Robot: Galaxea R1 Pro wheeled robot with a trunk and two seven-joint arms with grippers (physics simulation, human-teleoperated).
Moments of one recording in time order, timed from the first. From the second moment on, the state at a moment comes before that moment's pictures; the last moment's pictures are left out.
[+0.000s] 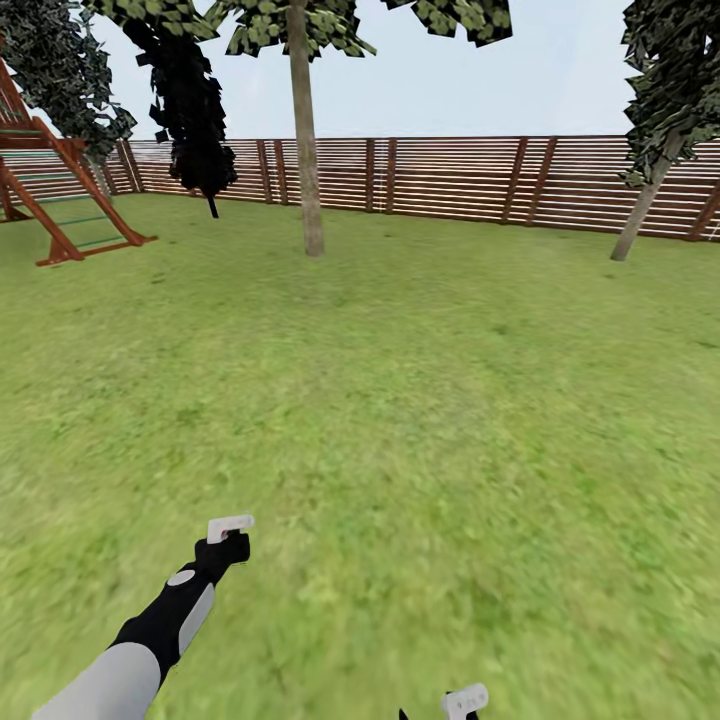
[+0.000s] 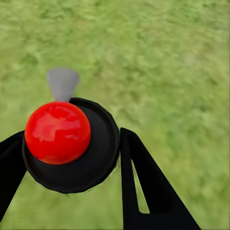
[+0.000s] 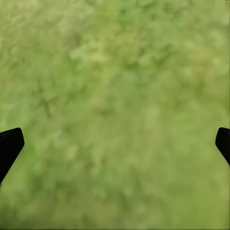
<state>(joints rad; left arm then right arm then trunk) -0.63 0.04 0.10 -0.45 0.05 -0.07 -0.07 -0.38 0.09 0.07 -0.03 0.04 -0.56 0.20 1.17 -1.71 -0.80</state>
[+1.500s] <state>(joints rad) -0.63 0.04 0.10 -0.45 0.05 -0.07 -0.07 -0.38 0.09 0.07 -0.03 0.04 -0.56 0.20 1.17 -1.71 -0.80</state>
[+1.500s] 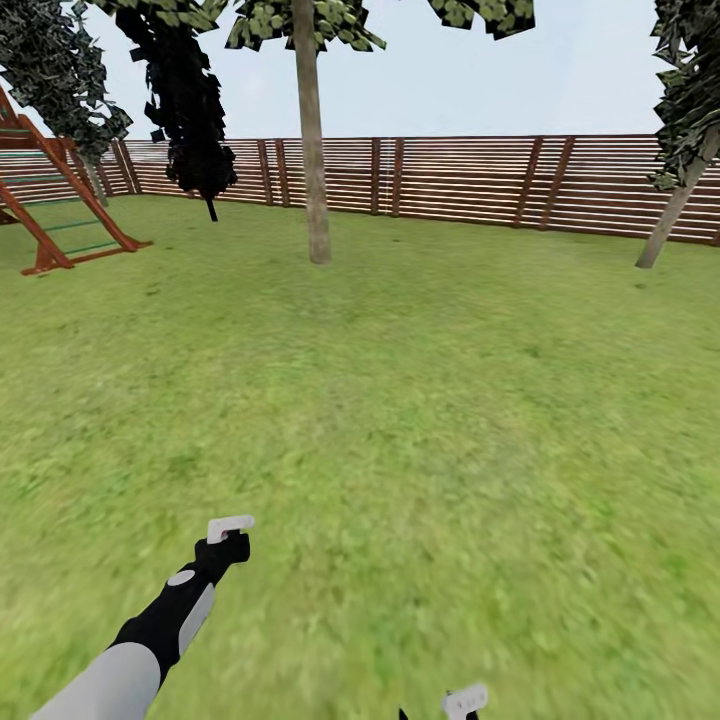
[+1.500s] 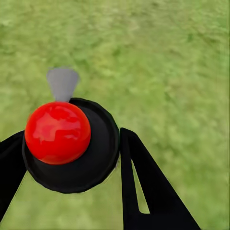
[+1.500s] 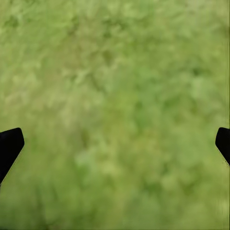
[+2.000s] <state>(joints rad) -0.63 0.04 0.10 -0.45 0.05 -0.07 -0.07 -0.38 0.09 0.07 -0.03 0.04 -0.56 0.20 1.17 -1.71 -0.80</state>
